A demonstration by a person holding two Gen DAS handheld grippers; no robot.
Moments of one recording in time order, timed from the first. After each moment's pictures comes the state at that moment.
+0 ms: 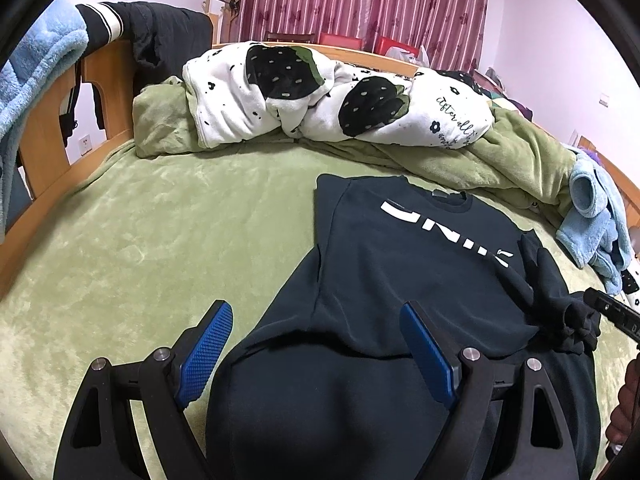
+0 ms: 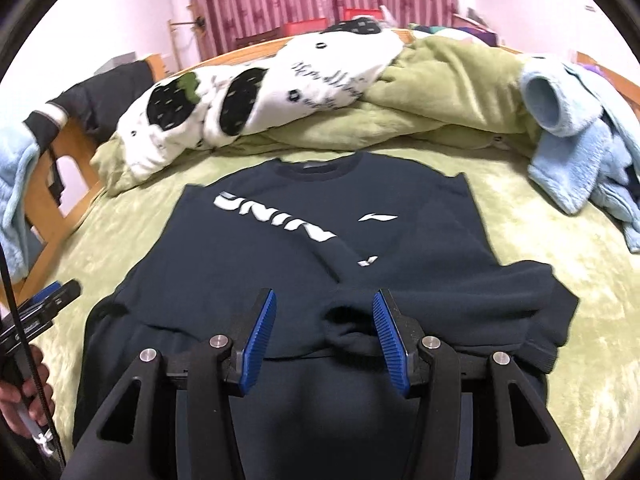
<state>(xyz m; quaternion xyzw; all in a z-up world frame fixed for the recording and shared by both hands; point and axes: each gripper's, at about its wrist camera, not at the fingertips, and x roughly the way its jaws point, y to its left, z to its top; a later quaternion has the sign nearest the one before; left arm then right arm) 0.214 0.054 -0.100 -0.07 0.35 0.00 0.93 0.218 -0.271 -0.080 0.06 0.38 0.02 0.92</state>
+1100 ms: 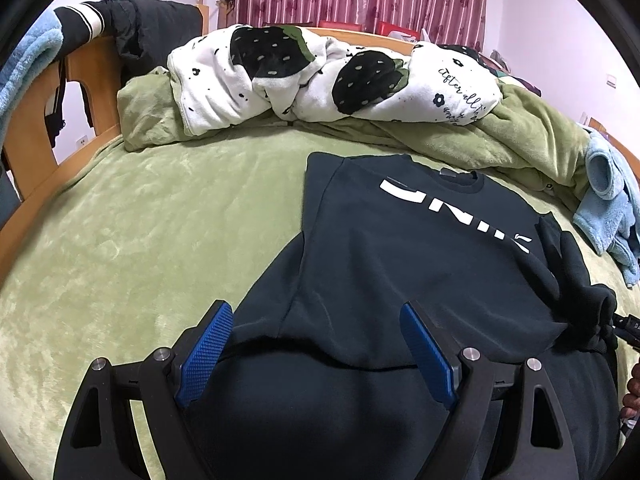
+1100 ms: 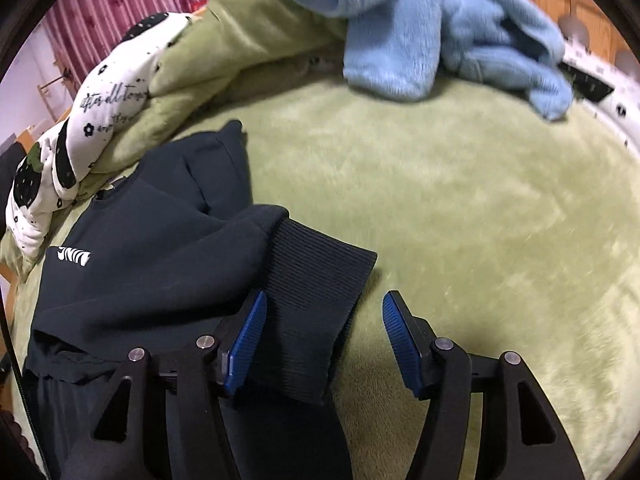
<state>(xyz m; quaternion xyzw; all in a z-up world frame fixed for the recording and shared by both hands) 0.246 0.025 -0.132 -0.05 0.37 0.01 0.93 0.223 -0.484 -0.178 0.19 0.43 -0.14 0.87</state>
